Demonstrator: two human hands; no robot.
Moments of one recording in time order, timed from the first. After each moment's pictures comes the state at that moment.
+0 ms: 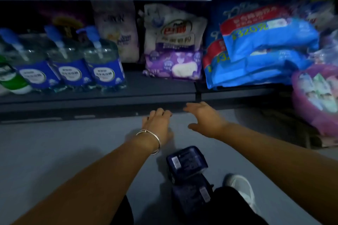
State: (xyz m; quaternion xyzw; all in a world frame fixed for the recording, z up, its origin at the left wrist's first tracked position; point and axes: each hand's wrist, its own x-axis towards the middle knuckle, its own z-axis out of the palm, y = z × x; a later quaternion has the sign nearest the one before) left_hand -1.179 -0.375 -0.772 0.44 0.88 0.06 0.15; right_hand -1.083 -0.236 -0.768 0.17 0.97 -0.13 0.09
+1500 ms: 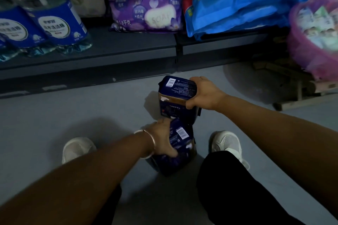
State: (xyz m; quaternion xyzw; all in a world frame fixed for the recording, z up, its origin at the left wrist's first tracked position) left_hand -1.098 -0.385 -0.871 0.47 0.78 0.01 0.42; right_hand -1.024 -0.211 -0.846 0.33 0.86 -0.38 0.05
